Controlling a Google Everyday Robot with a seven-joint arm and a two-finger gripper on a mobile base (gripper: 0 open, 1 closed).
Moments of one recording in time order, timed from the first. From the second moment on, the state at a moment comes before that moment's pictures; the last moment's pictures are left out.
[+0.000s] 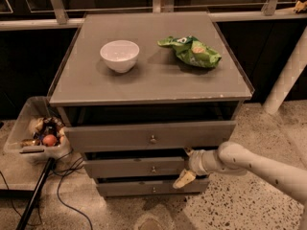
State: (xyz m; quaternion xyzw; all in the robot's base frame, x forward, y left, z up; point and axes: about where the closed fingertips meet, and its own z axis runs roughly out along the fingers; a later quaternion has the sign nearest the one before) arm 0.577 -0.132 0.421 -0.56 0.73 0.18 0.36
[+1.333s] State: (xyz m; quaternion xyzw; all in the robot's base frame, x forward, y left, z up) arm 0.584 -0.137 0.407 -0.57 0.72 0.20 0.34
